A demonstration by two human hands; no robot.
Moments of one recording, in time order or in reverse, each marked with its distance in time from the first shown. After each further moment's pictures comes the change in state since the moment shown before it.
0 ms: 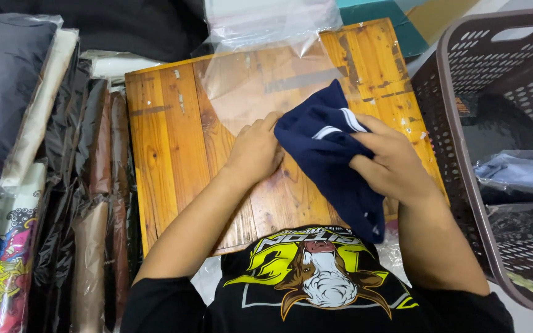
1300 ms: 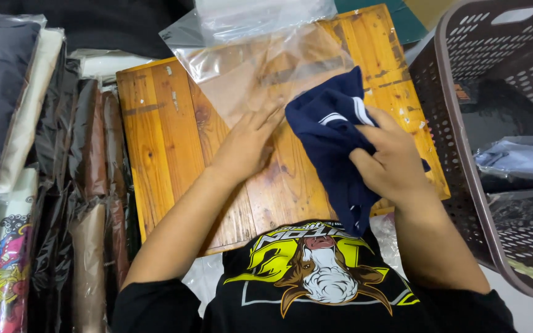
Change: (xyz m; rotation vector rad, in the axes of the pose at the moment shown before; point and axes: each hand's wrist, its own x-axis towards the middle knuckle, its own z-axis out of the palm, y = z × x) left_hand -0.012 -0.012 -0.015 -0.166 0.149 0.232; right_hand -0.012 -0.010 0.012 -0.265 0.184 0.117
